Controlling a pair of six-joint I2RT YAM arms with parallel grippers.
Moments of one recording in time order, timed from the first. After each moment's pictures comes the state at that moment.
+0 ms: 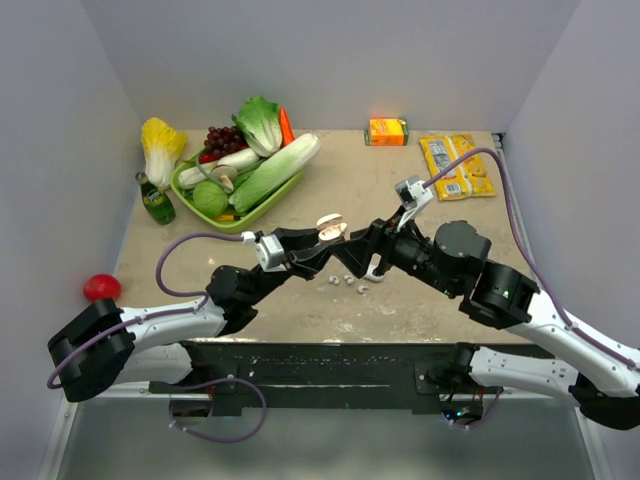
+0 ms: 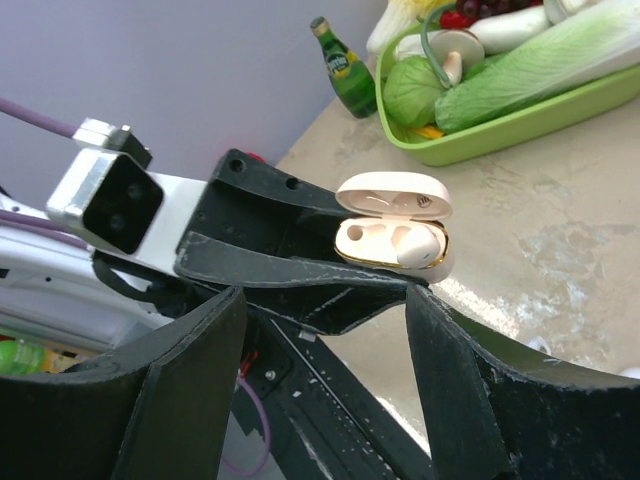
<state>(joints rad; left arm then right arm) -0.95 1.20 0.44 1.29 0.08 -0.06 1.04 0.87 1.13 -0.35 0.13 0.53</state>
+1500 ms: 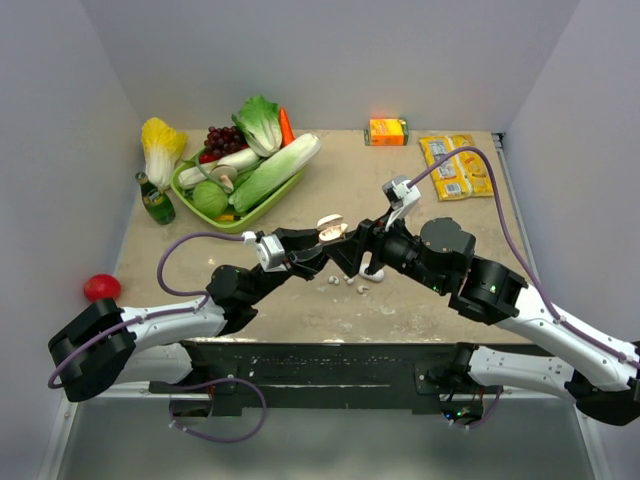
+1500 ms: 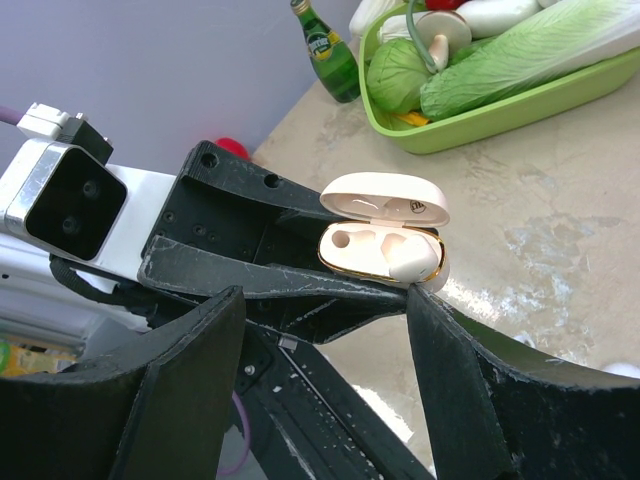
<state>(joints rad) -0.94 1.20 0.44 1.29 0.10 -0.06 1.04 0.93 1.12 -0.35 0.14 0.50</state>
